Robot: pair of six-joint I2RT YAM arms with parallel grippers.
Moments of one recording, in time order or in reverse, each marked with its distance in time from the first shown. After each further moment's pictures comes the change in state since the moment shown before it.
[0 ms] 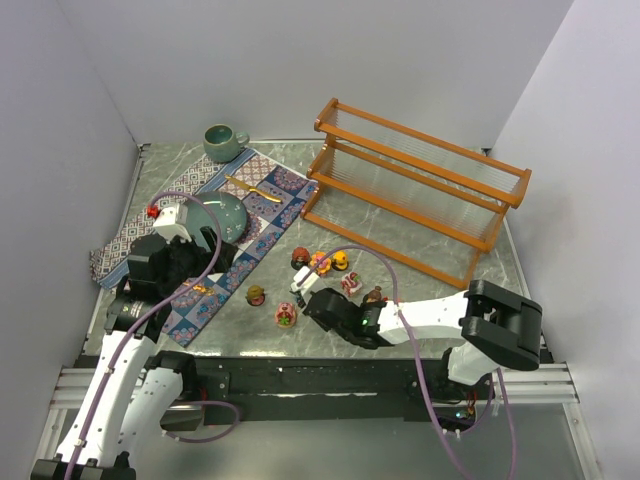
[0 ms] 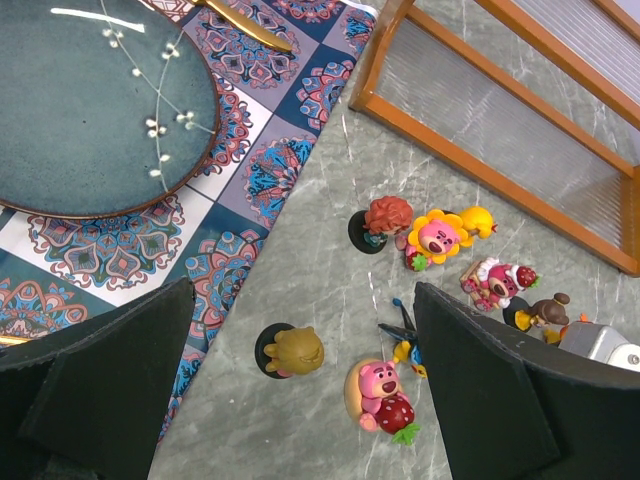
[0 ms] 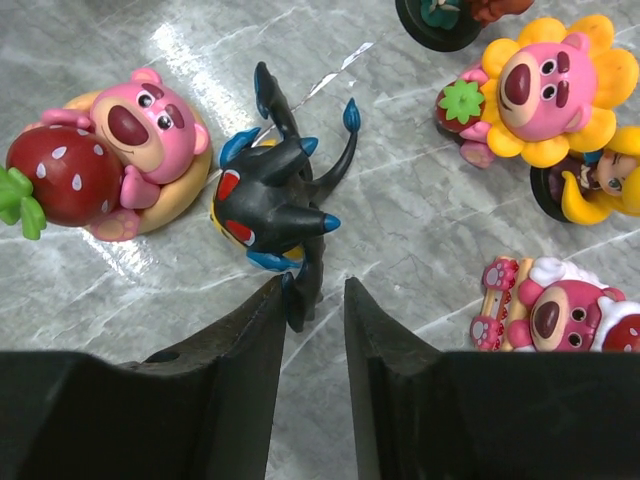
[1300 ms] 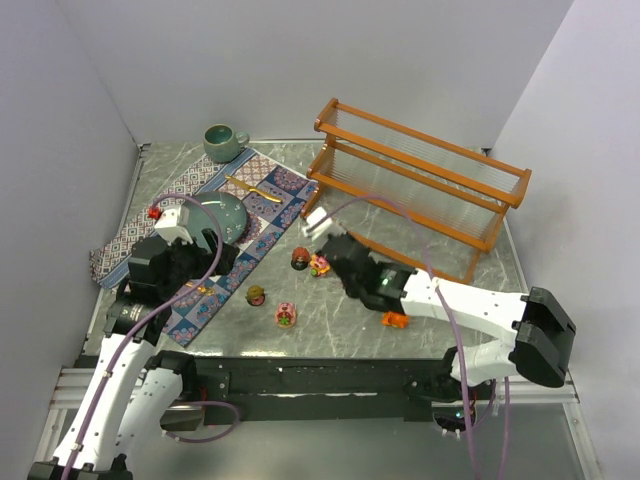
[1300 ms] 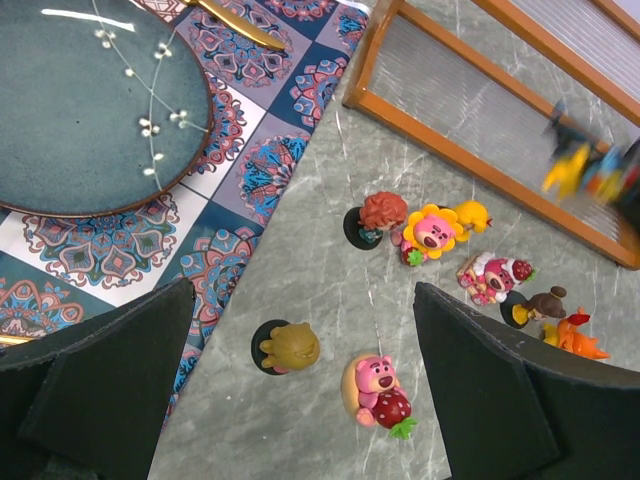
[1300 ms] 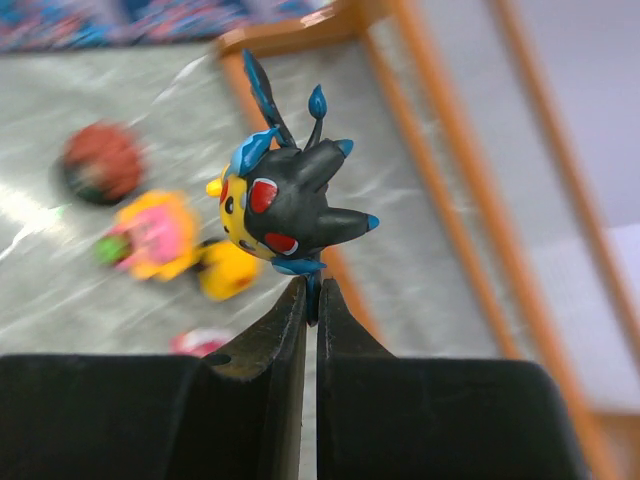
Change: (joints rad) left arm -0.030 -0.021 0.000 -0.012 -0.019 0.000; right arm -0.165 -0.181 0.266 -0.225 0.290 -0.360
